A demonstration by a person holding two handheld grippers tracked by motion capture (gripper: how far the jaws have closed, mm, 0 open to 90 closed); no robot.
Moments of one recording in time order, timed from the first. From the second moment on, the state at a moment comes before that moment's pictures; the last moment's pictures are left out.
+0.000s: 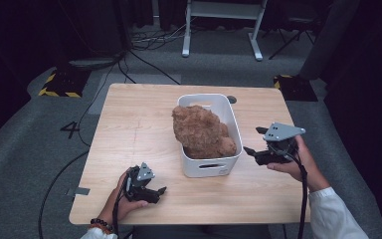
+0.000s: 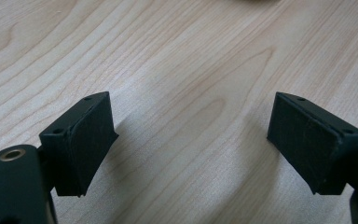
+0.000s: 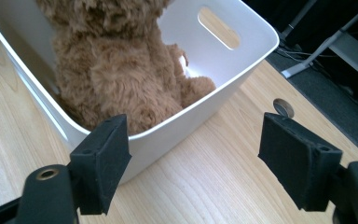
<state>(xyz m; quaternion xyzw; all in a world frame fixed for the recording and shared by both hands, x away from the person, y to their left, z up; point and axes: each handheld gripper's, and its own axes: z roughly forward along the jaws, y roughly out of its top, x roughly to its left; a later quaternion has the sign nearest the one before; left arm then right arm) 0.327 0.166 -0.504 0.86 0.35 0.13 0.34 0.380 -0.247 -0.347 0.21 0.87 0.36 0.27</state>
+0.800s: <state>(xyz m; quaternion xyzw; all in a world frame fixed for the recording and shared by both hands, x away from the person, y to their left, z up) 0.327 0.166 -0.504 0.86 0.35 0.13 0.34 0.371 -0.263 -0.375 0.23 0.88 0.32 0.28</state>
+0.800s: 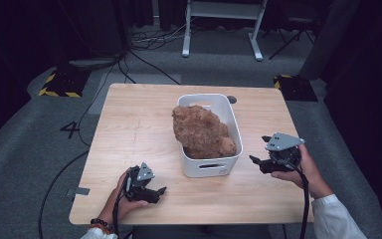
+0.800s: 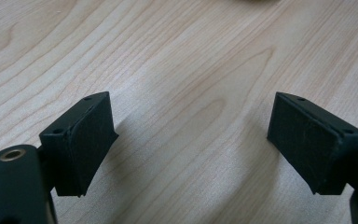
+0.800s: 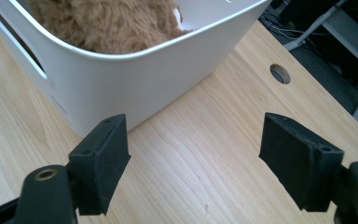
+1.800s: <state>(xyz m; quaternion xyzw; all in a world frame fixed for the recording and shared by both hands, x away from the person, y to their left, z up) 0.326 0.166 -0.504 0.86 0.35 0.13 0.34 0.369 -0.281 -0.420 0.26 0.89 0.27 0.27</state>
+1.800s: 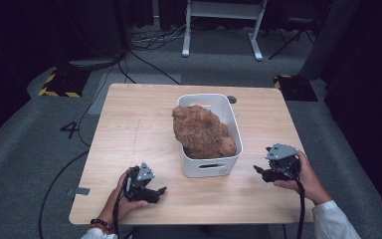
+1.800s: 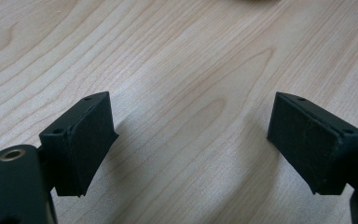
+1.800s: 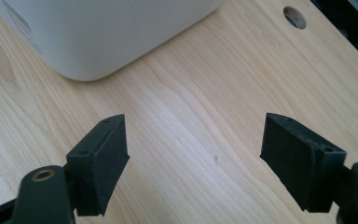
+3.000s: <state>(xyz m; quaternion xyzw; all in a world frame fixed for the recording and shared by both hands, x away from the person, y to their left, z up) 0.326 0.166 -0.504 0.86 0.35 0.13 0.34 0.346 -0.321 -0.462 0.29 0.89 0.27 0.24</state>
